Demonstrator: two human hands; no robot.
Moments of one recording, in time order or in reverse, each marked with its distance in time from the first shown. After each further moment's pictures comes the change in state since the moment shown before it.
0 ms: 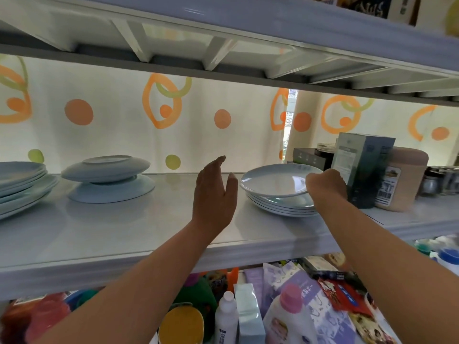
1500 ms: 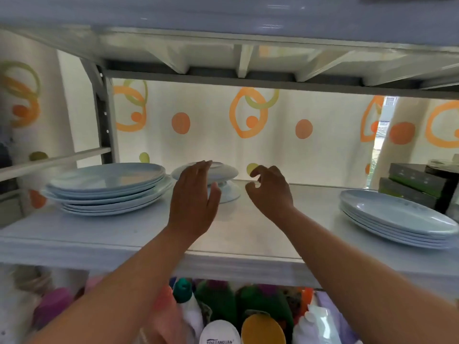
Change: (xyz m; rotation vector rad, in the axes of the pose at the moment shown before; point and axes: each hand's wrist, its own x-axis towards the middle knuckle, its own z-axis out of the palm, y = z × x) left_hand 0.000 -0.107 -0.189 0.542 0.084 0.044; right_hand -0.165 -0.121 0.160 0.014 -0.337 -0.826
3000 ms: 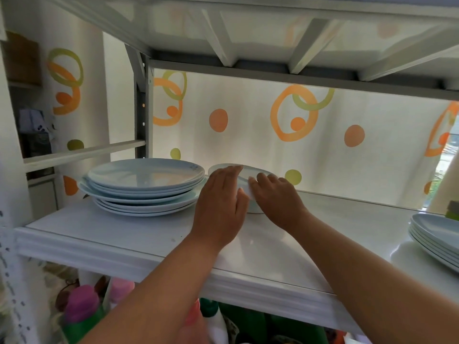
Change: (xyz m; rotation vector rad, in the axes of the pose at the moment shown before) left_hand 0.006 -0.048 0.004 -0.014 0.068 0.010; right_hand 0.046 -0.017 0.090 -0.839 0.005 -0.765
